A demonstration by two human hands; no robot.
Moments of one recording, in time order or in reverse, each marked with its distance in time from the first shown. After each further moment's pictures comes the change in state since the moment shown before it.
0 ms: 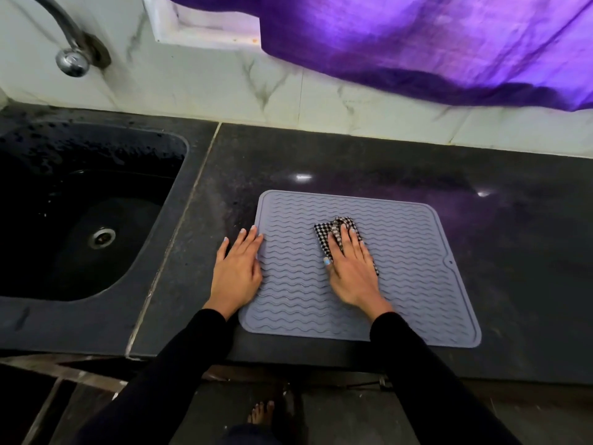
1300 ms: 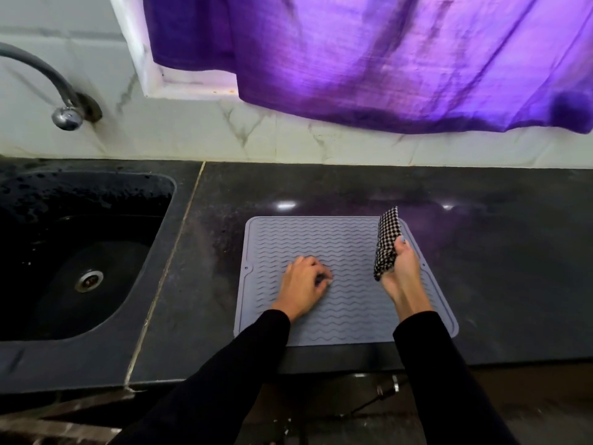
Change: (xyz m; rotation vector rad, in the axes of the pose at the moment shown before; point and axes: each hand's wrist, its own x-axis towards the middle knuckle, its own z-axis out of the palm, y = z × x) left_hand 0.025 0.113 0.021 -0.274 -0.143 0.233; right_hand -0.004 0.056 -0.056 2.021 0.581 0.572
